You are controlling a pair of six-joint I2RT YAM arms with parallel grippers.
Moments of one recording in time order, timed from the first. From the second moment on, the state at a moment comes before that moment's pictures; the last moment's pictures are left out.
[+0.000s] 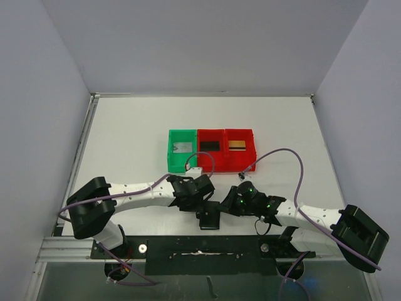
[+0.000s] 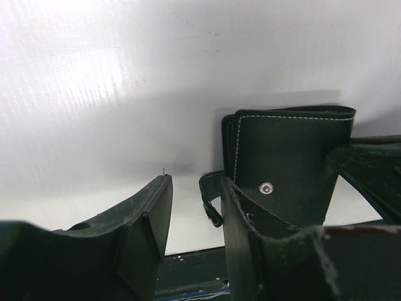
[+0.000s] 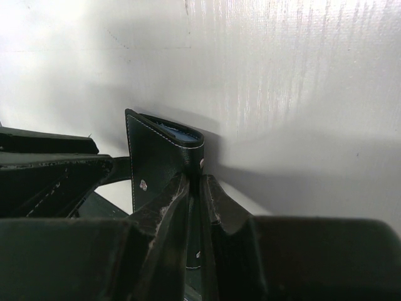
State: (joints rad) left arm -1.14 1.57 0.96 -0.65 -0.26 -1.03; right arm 0.86 1.10 0.29 0.02 -0.05 1.09
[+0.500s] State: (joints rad) left arm -1.13 1.56 0.89 -0.59 -0.21 -1.05; right arm 0.86 1.11 0.29 0.02 -0.05 1.09
